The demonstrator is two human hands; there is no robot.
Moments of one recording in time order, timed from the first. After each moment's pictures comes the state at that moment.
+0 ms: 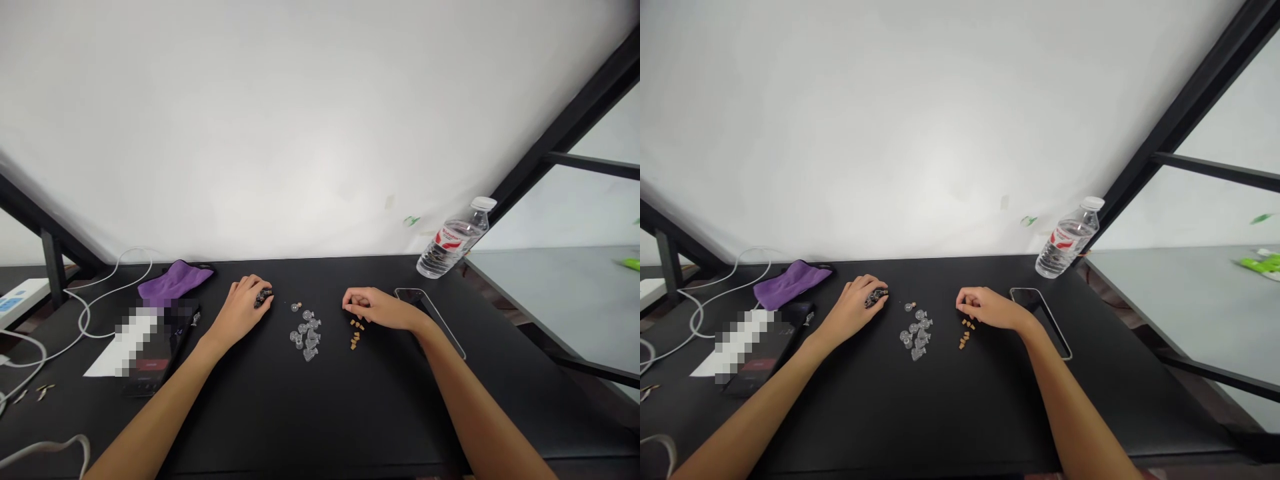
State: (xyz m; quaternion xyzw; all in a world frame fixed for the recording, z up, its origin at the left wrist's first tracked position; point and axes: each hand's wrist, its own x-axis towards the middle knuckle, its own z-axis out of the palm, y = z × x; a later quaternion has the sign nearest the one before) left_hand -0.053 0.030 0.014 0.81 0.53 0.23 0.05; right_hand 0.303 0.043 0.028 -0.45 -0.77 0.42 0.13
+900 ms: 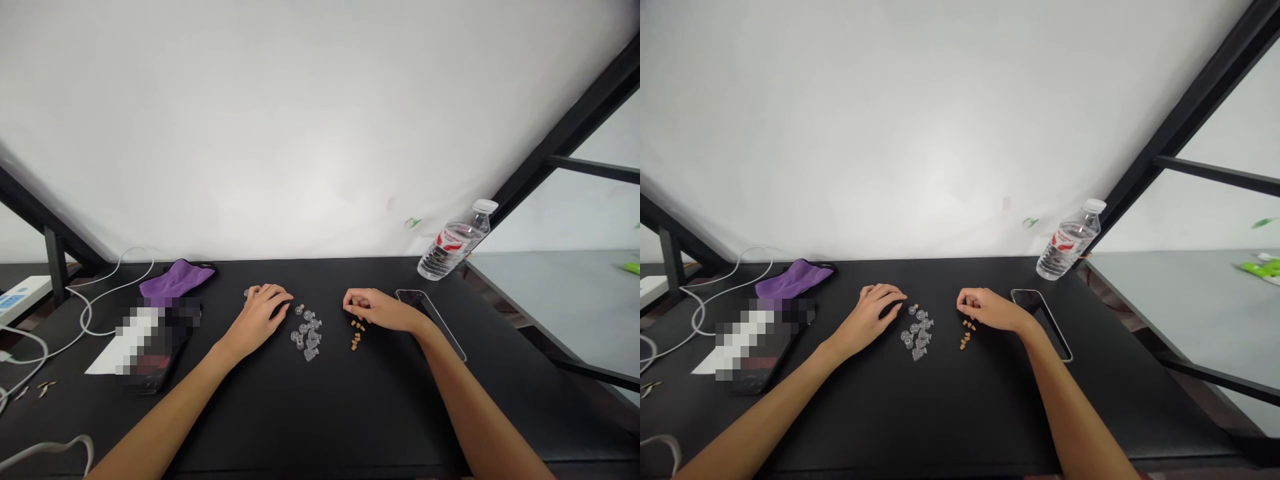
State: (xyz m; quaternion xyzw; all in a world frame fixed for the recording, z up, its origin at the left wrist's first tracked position) left_hand -0.025 0.011 0.014 0.86 0.45 0.25 0.07; right_hand 0.302 0.042 0.029 -0.45 -0.78 0.41 0.13
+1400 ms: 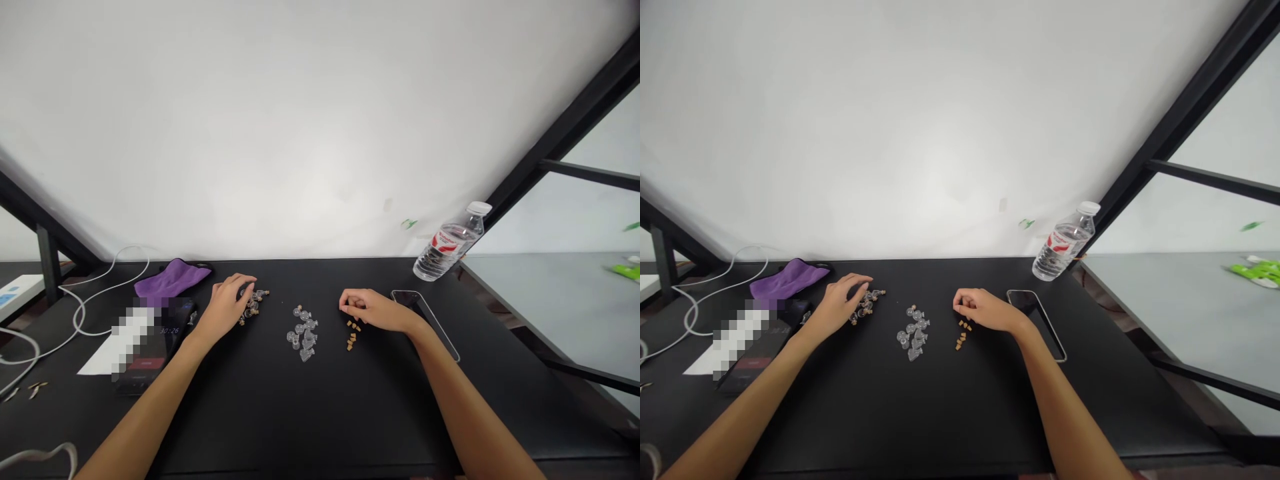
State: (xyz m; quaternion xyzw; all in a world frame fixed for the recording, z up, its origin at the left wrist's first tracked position) left_hand -0.074 0.034 0.015 0.76 0.58 0.28 0.09; right_hand 0.301 0.041 0.029 -0.45 -0.78 0.41 0.14
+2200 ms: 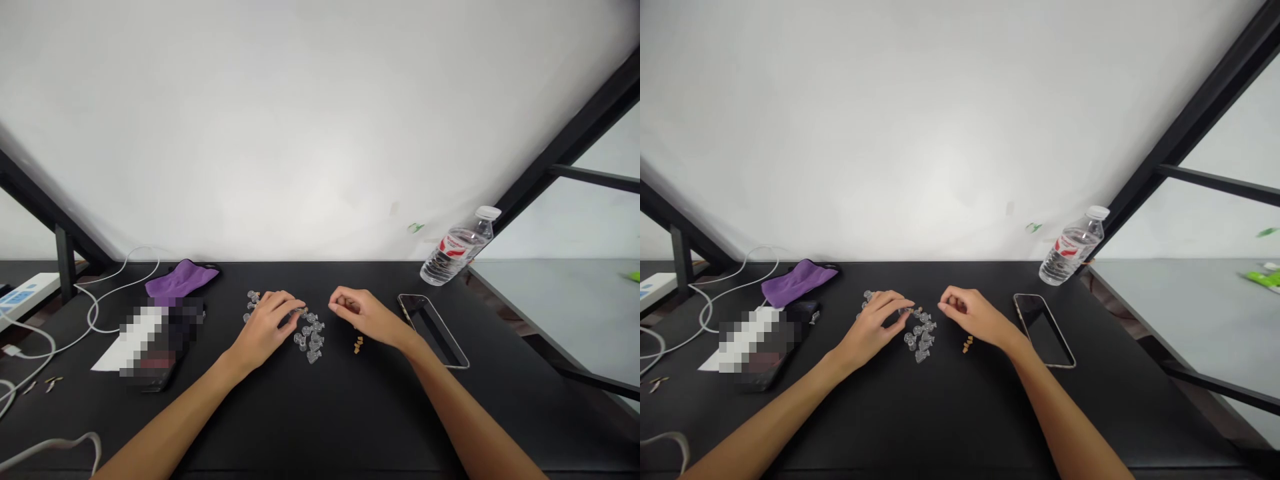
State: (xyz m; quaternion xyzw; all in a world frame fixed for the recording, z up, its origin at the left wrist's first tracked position) left_hand -0.010 -0.008 0.019 0.84 0.39 0.37 0.07; right_hand 0.257 0.017 0.046 -0.44 -0.78 0.37 0.25
